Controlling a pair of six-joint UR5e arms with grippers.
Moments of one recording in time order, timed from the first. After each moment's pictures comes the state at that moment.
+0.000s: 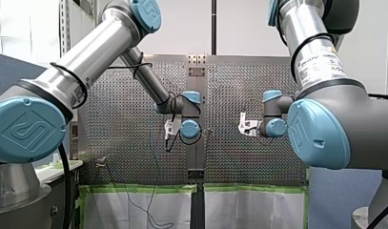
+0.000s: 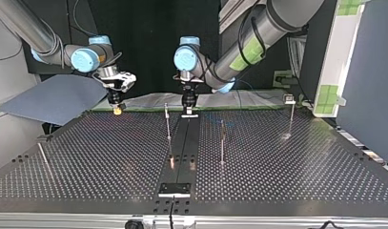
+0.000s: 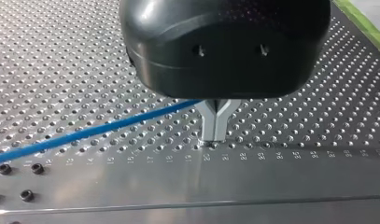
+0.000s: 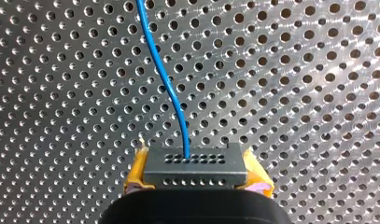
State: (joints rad) left arm -0.62 -2.28 -1.58 -2.48 -2.13 -1.51; right arm 1.83 -0.96 1.76 -0.69 1.35 1.66
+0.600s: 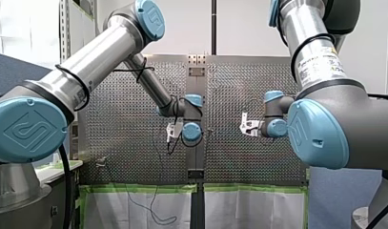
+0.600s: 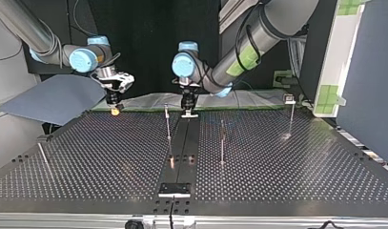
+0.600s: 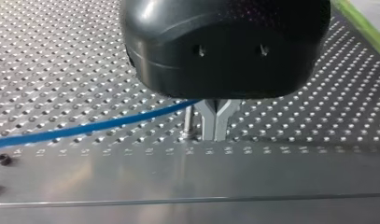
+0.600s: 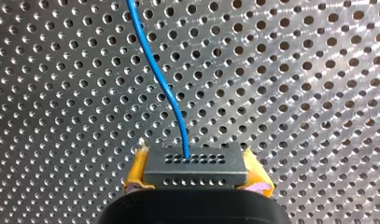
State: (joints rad) left arm -0.62 -2.33 -1.50 -2.52 -2.13 -1.52; right arm 1.82 -0.96 1.76 -0.69 1.35 1.67
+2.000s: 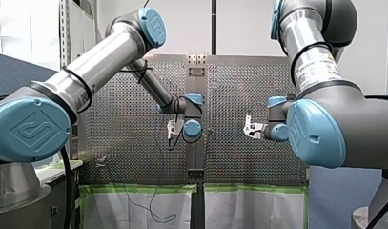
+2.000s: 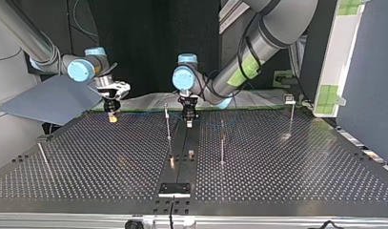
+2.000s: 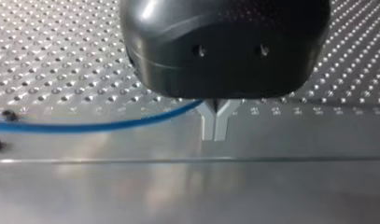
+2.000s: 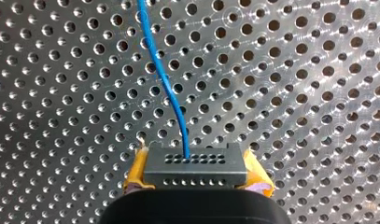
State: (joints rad) left arm -0.58 -2.38 -1.38 -2.57 -2.12 -1.52; right arm 1.78 -0.86 1.64 -0.71 1.28 1.69
